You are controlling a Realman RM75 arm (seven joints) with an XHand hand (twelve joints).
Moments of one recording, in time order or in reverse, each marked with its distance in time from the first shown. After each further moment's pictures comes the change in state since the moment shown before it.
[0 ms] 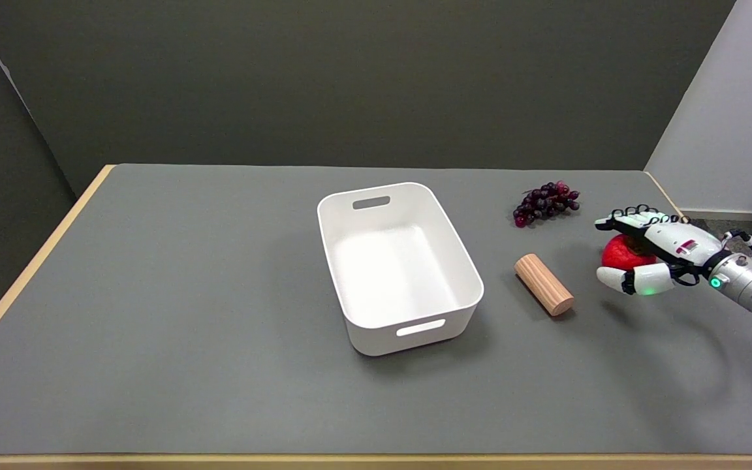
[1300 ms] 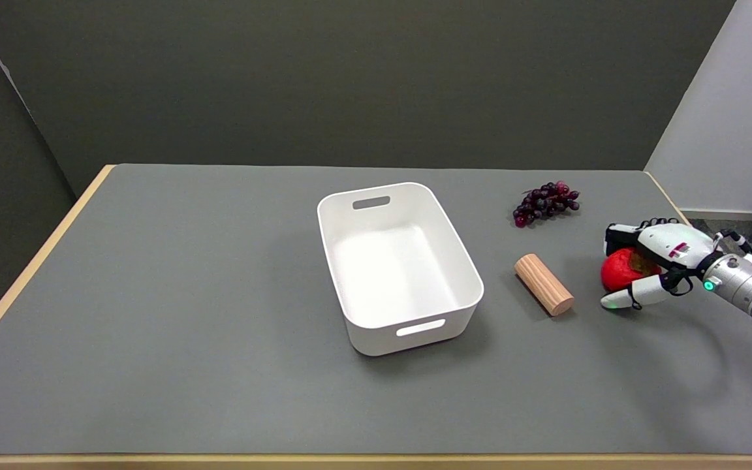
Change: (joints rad) arm 0.059 -0.010 -0.013 -0.057 -0.071 0.046 -0.067
